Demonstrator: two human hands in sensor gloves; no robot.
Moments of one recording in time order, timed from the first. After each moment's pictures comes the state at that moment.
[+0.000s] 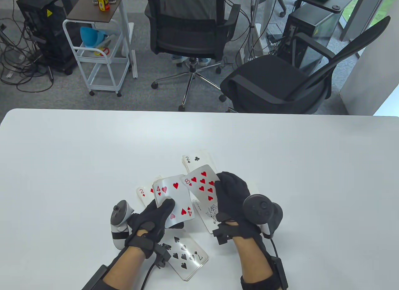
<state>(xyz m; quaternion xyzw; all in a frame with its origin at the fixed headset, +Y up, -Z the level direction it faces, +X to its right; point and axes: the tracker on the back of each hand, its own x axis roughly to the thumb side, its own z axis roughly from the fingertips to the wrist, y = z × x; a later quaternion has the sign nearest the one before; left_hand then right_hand) -0.182 -0.768 -0.284 -0.15 -0.09 0.78 0.60 0.125 -0.681 -0.298 0.06 -0.18 0.87 0.46</state>
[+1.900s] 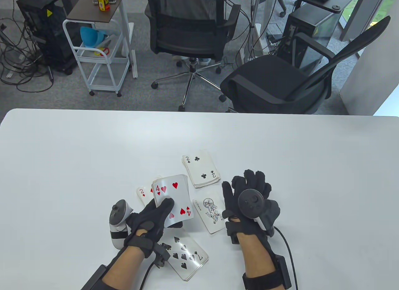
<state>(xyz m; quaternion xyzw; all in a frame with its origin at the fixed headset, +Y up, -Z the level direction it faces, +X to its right) -0.185 -0.768 -0.285 -0.15 -0.08 0.77 0.61 0.121 -0.699 -0.305 0.00 -0.17 0.95 0.26</state>
